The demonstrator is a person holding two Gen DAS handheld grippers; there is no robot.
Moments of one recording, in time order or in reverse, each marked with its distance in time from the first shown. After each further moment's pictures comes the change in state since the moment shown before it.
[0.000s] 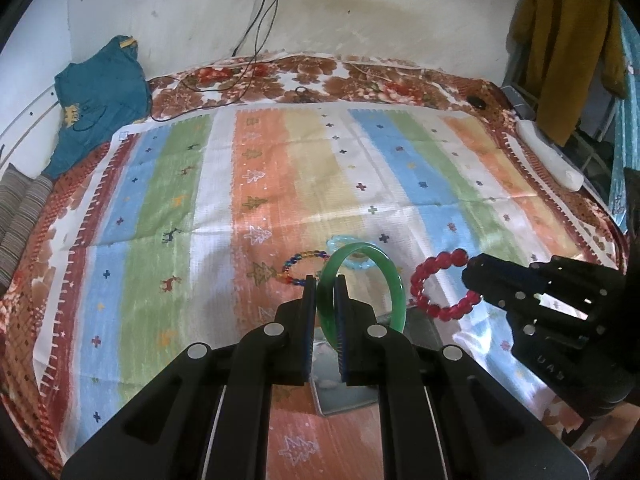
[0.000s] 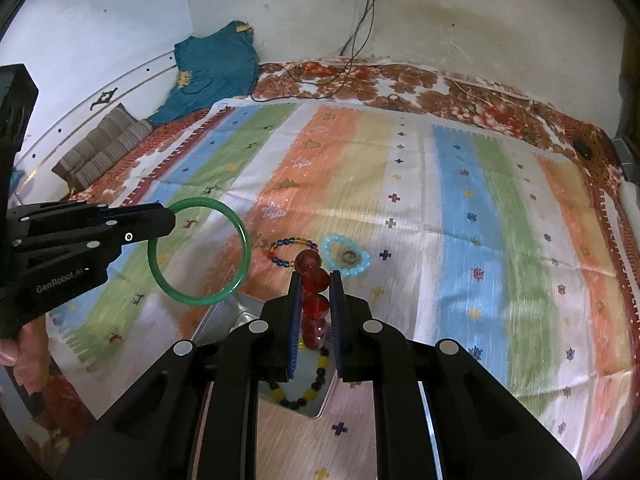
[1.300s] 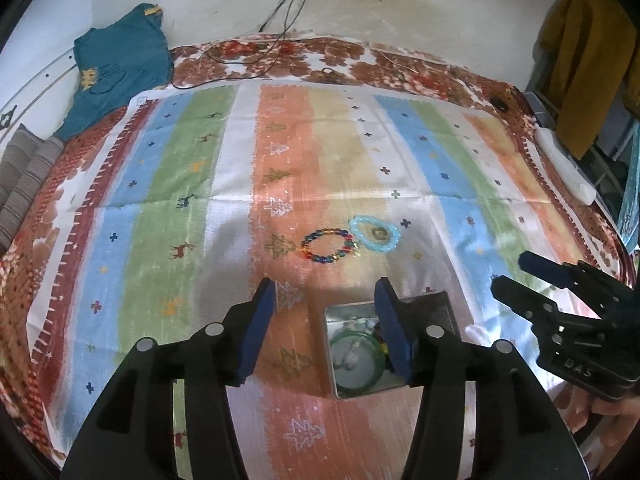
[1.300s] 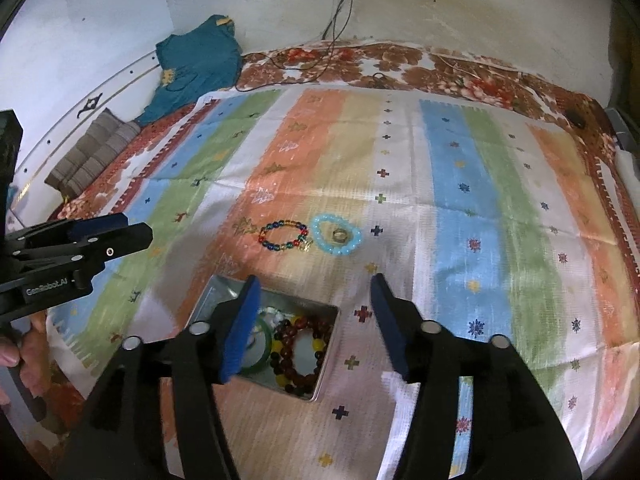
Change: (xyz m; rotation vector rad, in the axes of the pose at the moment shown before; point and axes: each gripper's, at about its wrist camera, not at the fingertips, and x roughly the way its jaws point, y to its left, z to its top) left arm 0.010 0.026 -0.013 -0.102 0.058 0.029; right arm 0.007 -0.014 -0.008 0.079 0.055 -0.008
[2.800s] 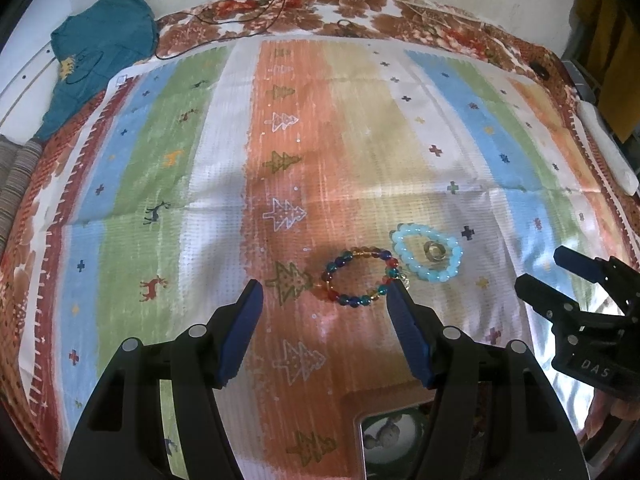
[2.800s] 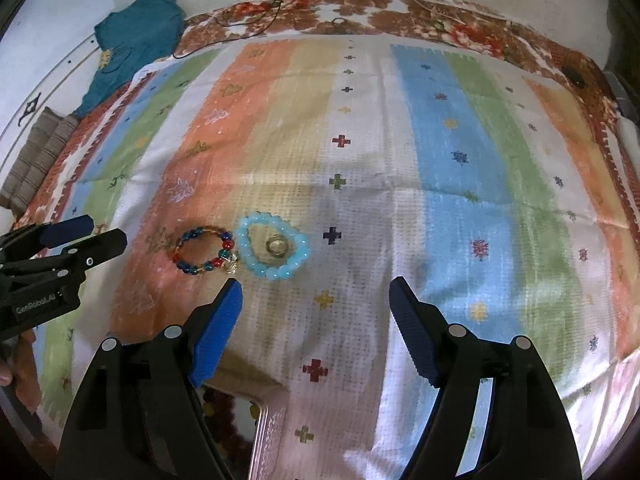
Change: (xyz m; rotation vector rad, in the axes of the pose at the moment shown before) left arm 0.123 0.010 0.050 0.028 0.156 0.076; right arm 0.114 -0.046 0.034 0.086 0.174 -0.081
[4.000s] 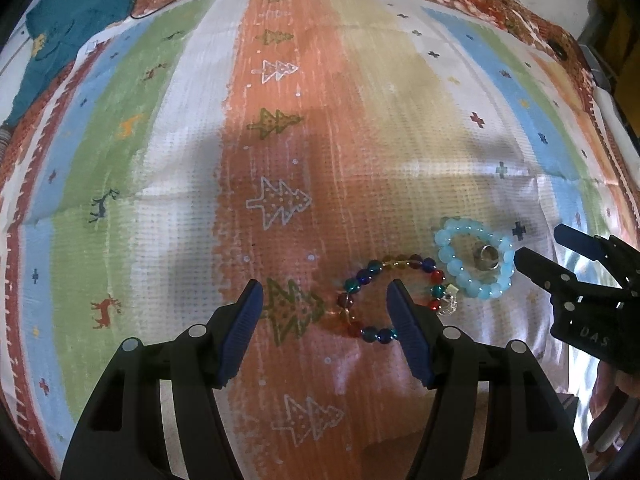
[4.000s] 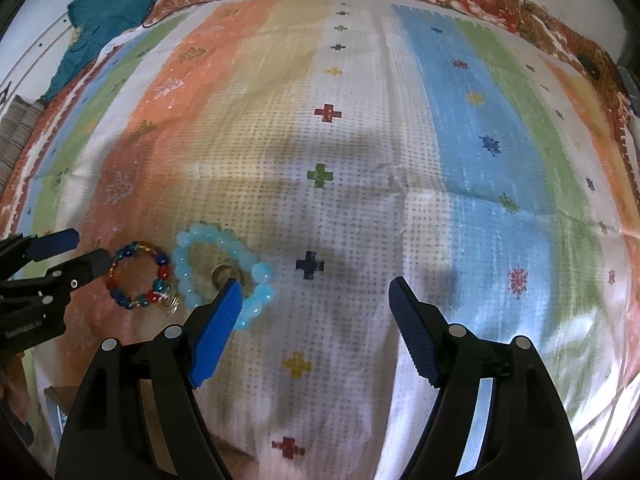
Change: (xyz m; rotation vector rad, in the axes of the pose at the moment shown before) left arm 0.080 0.015 0.014 -0.002 0.129 -0.031; right arm 0.079 -0.009 0.026 -0.006 0.108 -0.053
